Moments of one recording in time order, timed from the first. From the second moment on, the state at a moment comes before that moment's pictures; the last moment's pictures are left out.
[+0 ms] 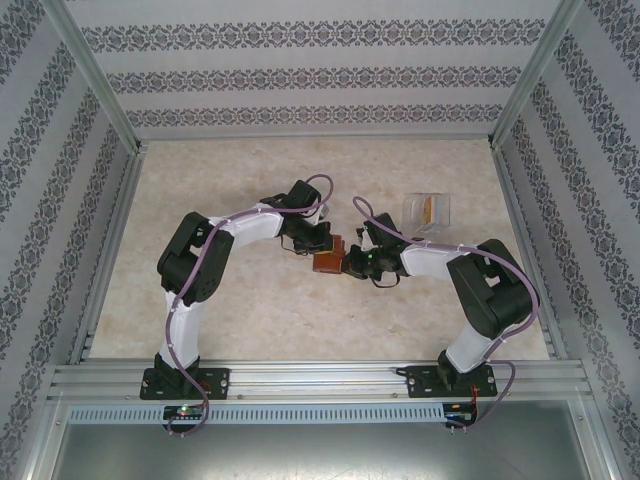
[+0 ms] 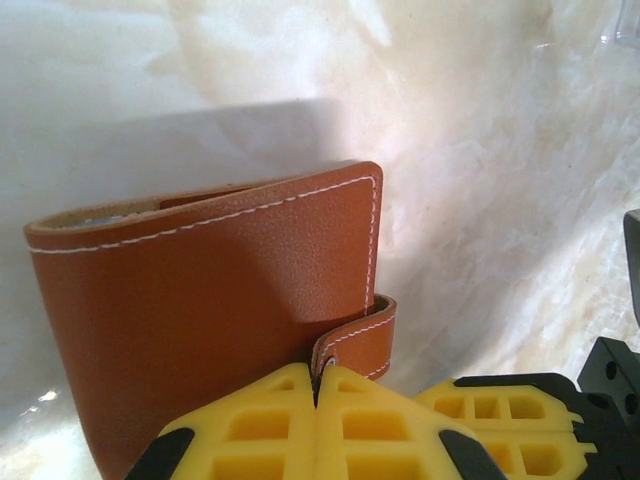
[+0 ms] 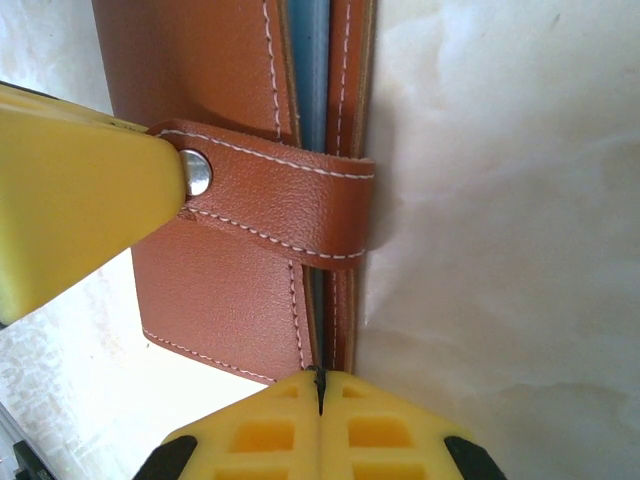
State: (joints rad) left arm -0.55 2.07 1.41 -0.46 0.50 -0.62; right arm 0.47 1.68 0.76 -0.10 -0.47 0.76
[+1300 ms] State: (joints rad) left arm -0.54 2.02 1.33 -0.37 0.50 -0.69; right arm 0.48 1.69 0.80 -0.09 -0.46 0.78
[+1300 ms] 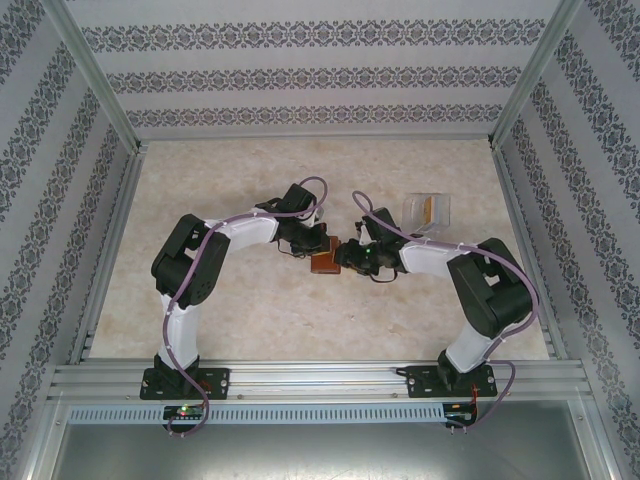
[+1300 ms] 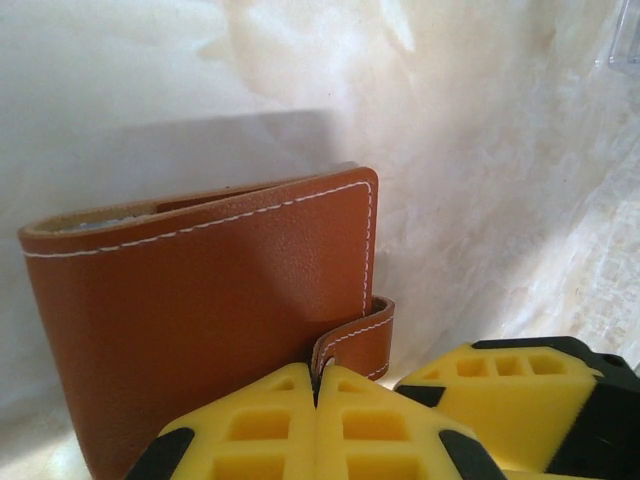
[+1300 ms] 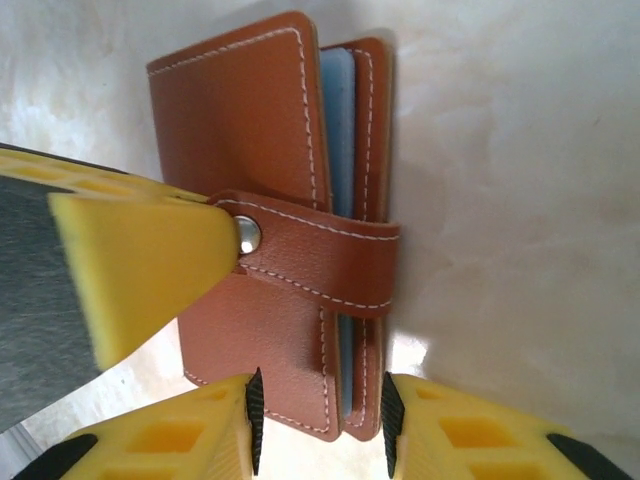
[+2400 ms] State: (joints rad) left arm -0.48 2.01 1.28 -0.33 0.54 -0.69; right arm 0.51 1.75 0.81 -0.04 -0.45 0.82
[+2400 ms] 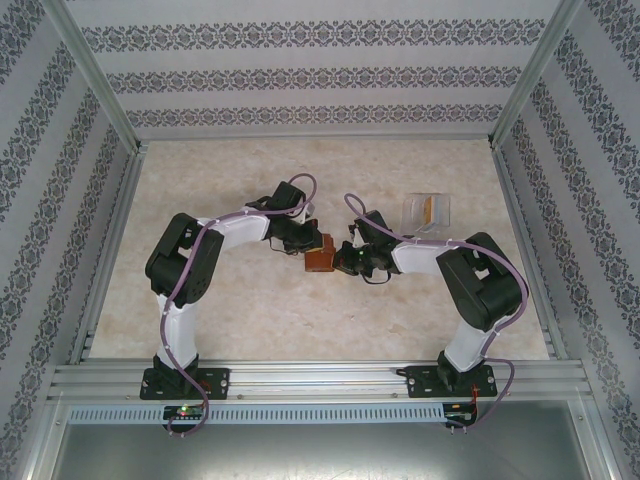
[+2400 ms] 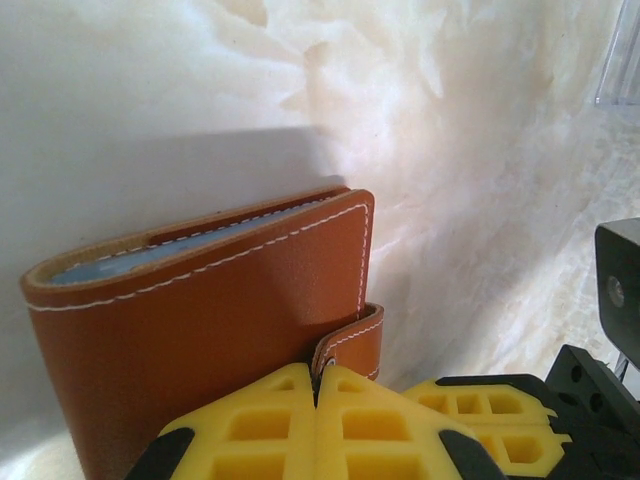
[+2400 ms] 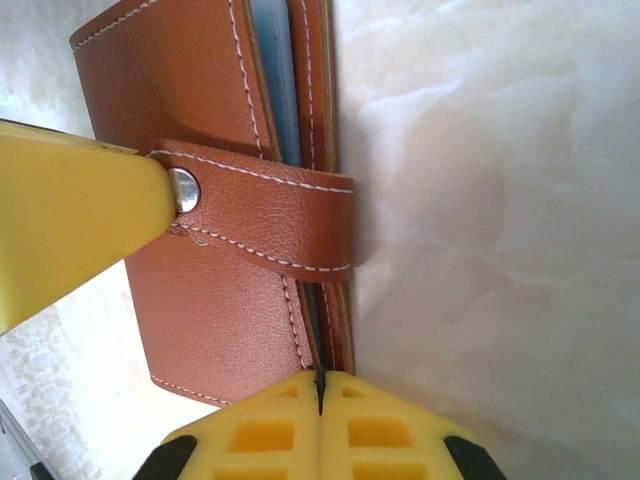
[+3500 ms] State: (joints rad) left arm -0.48 1.96 1.17 -0.21 0.55 -0.74; right arm 0.51 1.75 0.82 -0.05 -0.45 0.81
